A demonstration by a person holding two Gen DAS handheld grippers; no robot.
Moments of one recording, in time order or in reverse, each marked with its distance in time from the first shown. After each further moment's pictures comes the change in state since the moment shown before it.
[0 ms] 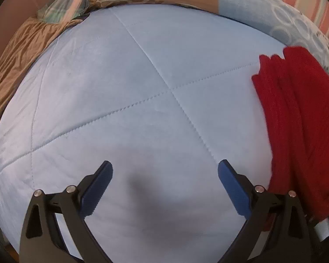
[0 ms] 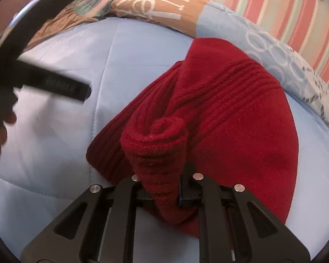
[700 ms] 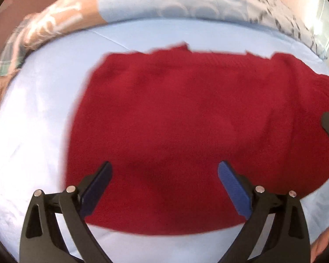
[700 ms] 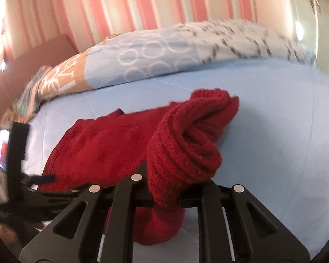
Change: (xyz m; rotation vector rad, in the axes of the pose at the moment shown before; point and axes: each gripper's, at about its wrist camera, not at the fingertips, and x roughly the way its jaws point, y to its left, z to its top) left arm -0.042 -0.217 -0.018 0.263 -0.035 -0.126; right arm -0.094 -0.213 -0.062 0.556 -0.190 -0.117
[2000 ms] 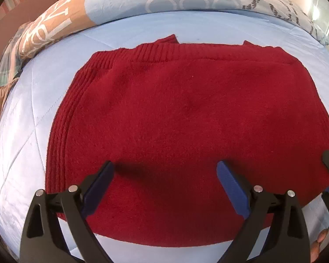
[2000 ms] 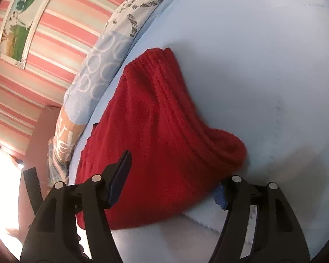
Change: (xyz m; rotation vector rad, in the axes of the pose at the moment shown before) left arm 0.031 -0.042 -0.002 0.056 0.044 0.037; right arm 0.018 -0.131 -0.085 0.728 0.121 0.188
